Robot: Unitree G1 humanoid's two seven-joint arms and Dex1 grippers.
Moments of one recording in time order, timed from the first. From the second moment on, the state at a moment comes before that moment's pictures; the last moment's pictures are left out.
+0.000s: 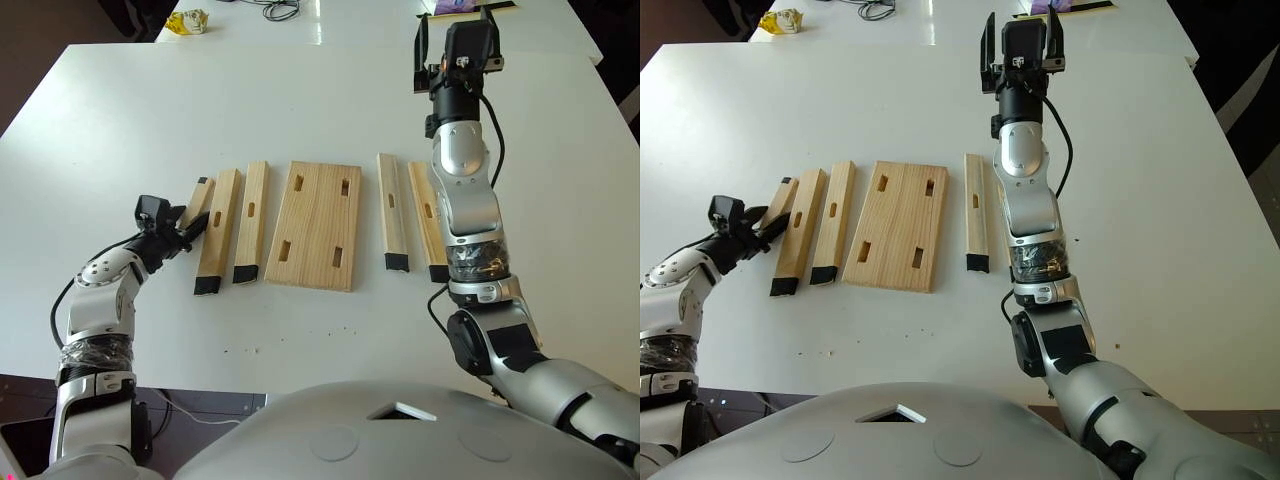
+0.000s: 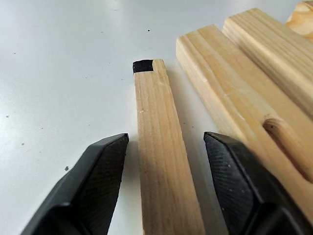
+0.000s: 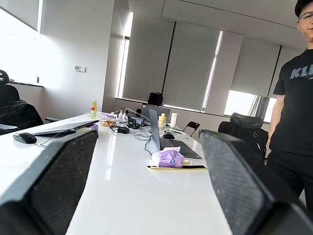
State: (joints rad) left arm -0.01 0.58 0.25 0.29 -0.28 0.26 -0.62; right arm -0.57 0.01 0.03 0.13 -0.20 0.09 -0.21
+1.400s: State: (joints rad) left arm -0.32 0.35 0.31 -0.25 -0.90 0.45 -0.71; right arm -0.69 -0.25 -0.11 0.15 0.59 0.49 0.84
